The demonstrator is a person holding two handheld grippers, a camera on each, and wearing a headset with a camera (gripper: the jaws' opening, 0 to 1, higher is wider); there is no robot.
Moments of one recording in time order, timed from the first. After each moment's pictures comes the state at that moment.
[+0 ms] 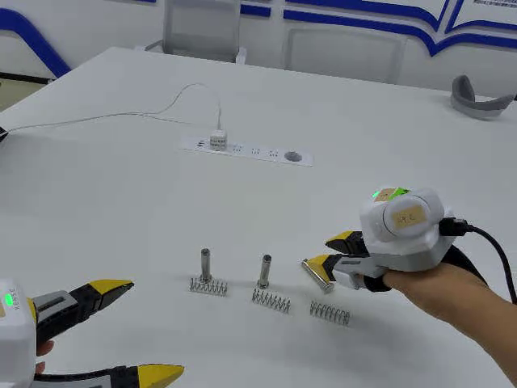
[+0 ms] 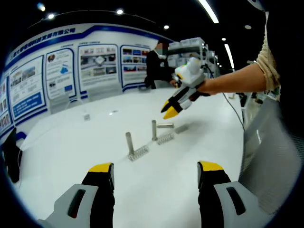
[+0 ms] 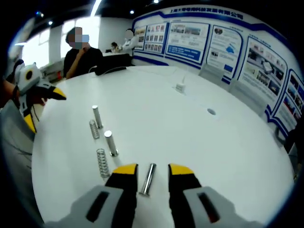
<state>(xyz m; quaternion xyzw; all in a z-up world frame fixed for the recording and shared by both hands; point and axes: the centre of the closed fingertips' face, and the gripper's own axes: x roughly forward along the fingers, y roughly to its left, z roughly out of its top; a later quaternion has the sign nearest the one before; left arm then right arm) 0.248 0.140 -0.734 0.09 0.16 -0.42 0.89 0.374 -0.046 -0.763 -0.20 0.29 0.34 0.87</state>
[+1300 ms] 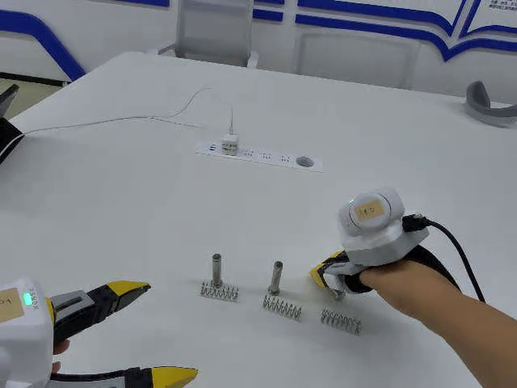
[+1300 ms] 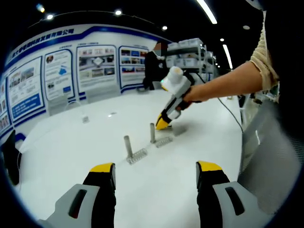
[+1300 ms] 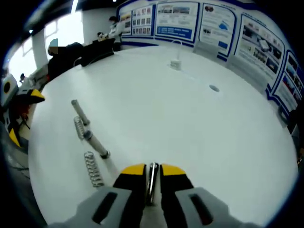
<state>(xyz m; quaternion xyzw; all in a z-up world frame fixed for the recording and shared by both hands) 0.247 0.135 -0.728 0.09 0.15 -0.43 0.89 0.386 -0.040 -0.799 -0.17 0.38 0.30 0.86</state>
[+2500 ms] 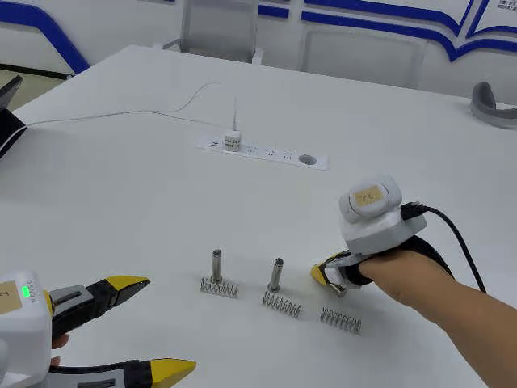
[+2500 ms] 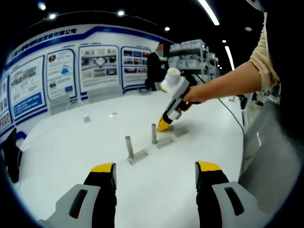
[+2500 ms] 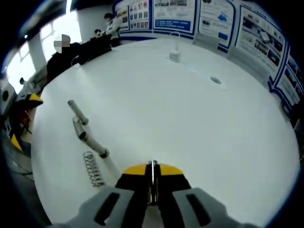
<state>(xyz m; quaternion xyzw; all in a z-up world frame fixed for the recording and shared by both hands) 0.249 0.136 -0.726 0.08 0.15 -0.42 0.89 0.382 -0.043 -0.801 -0.15 0.41 0.30 0.85</state>
